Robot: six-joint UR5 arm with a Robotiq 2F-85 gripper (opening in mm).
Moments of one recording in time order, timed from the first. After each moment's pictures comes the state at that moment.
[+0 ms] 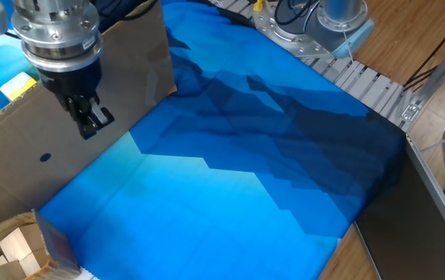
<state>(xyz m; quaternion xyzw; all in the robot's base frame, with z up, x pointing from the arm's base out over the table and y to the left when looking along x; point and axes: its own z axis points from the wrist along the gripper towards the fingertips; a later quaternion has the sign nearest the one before) 0.669 -0.013 0.250 0.06 0.99 0.00 0.08</state>
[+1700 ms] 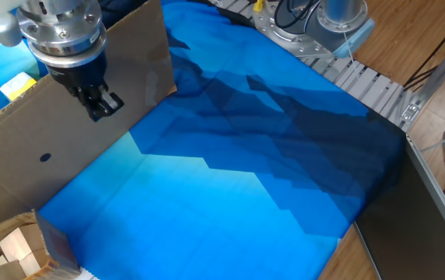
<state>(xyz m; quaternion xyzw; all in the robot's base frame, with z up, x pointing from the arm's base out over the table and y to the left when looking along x) 0.631 -0.018 0.247 0.04 1.00 -0.02 0.01</state>
